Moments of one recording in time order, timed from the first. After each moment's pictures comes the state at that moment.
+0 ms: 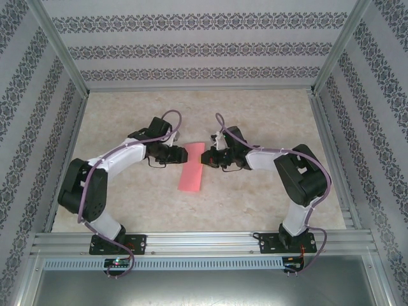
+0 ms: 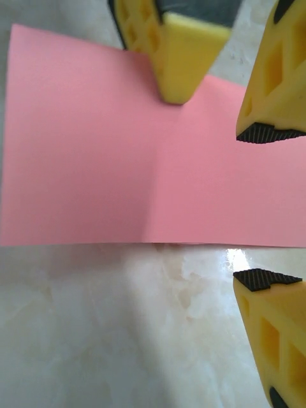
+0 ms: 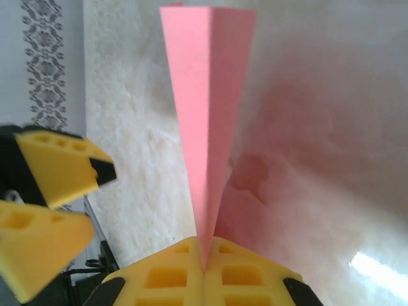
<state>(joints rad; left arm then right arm) -0.37 1.58 1.01 -0.53 0.40 -0.43 0.49 1.83 0.94 0.11 -0.75 0.78</state>
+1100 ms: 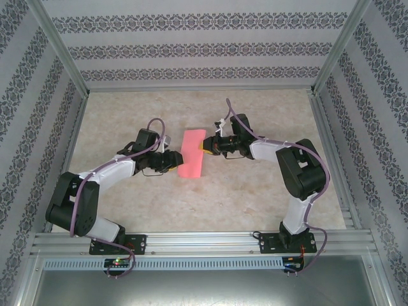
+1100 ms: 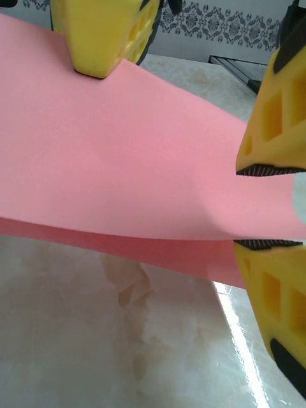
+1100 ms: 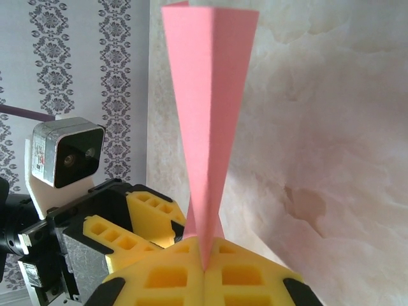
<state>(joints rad) -0.32 1.47 0.78 -0.23 0.61 -0.70 0.41 1.86 1.01 0.18 -0.93 0.87</state>
